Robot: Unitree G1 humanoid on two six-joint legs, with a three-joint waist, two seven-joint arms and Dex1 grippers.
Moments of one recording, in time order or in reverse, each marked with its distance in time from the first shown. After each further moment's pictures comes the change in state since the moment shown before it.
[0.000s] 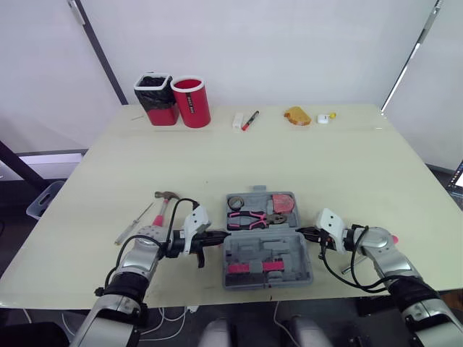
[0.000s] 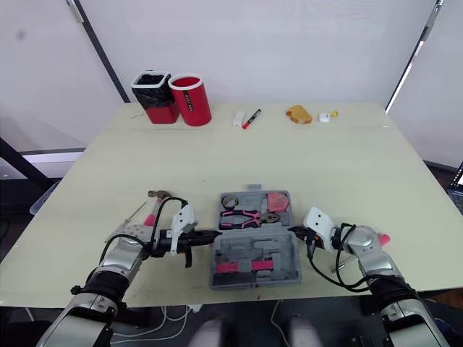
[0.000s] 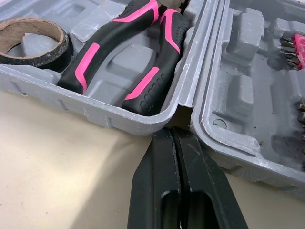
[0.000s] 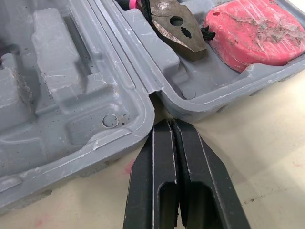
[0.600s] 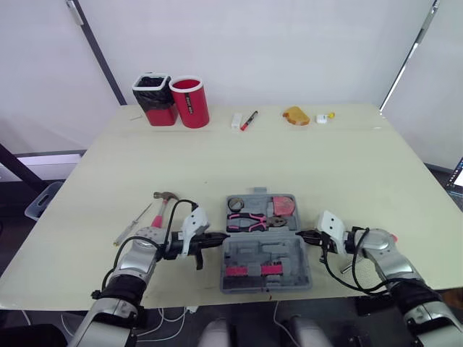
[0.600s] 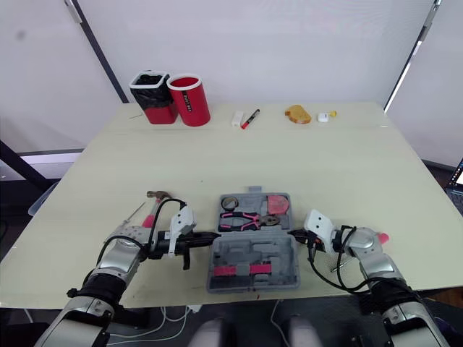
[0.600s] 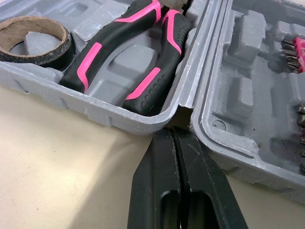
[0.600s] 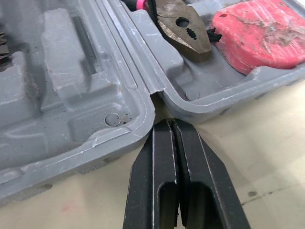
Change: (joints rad) left arm 0.028 0.014 0.000 -0.056 -0.010 0.037 -0.008; right arm 0.007 -0.003 0.001 -0.004 0.002 -0.004 0.021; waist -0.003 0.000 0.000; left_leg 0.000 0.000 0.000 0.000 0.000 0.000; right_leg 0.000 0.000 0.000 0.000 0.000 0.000
